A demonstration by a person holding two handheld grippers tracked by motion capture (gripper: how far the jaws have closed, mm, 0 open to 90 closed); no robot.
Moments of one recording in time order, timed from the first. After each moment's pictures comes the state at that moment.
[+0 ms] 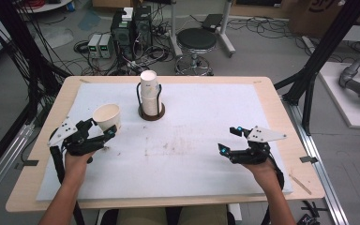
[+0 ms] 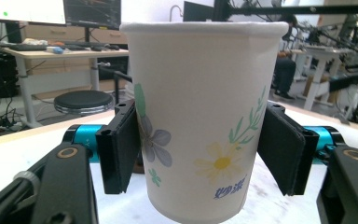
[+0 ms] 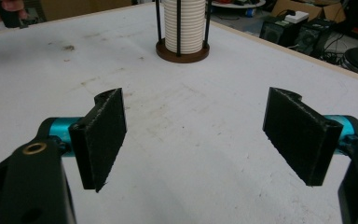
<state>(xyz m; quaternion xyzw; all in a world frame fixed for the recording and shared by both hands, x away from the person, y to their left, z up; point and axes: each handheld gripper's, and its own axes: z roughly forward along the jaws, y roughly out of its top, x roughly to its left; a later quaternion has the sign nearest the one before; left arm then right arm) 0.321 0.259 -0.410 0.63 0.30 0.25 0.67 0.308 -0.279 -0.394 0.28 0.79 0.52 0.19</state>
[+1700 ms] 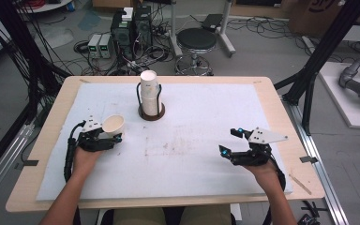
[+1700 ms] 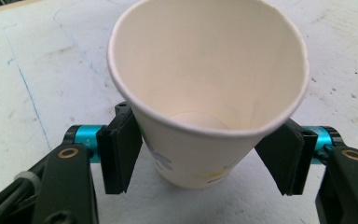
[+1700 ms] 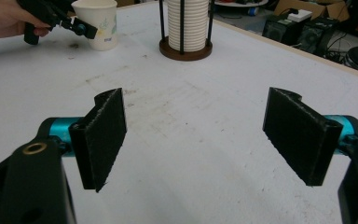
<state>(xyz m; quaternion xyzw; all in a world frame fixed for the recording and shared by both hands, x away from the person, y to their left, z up) 0.357 0.246 -0.448 0.77 0.41 0.23 0.44 0.303 -0.282 -0.394 0.28 0.79 0.52 0.19</state>
